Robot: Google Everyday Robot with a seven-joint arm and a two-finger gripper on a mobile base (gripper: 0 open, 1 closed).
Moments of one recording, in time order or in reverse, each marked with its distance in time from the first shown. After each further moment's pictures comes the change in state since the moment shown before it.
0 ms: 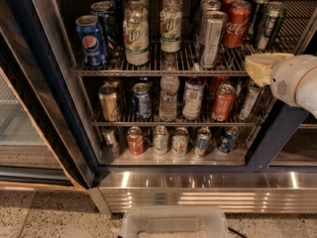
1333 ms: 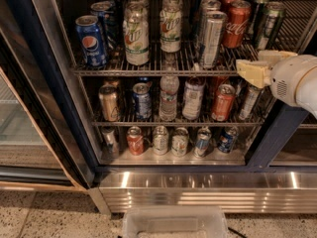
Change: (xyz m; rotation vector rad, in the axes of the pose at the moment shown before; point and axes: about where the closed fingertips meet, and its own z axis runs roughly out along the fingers) arm 0.000 0.000 0.000 0.000 0.000 0.000
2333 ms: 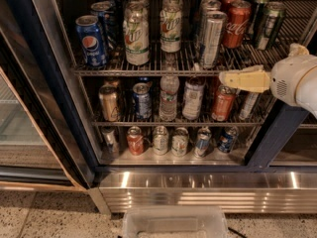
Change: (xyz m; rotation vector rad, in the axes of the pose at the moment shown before) arm -0.001 0.000 0.000 0.001 -0.001 -0.001
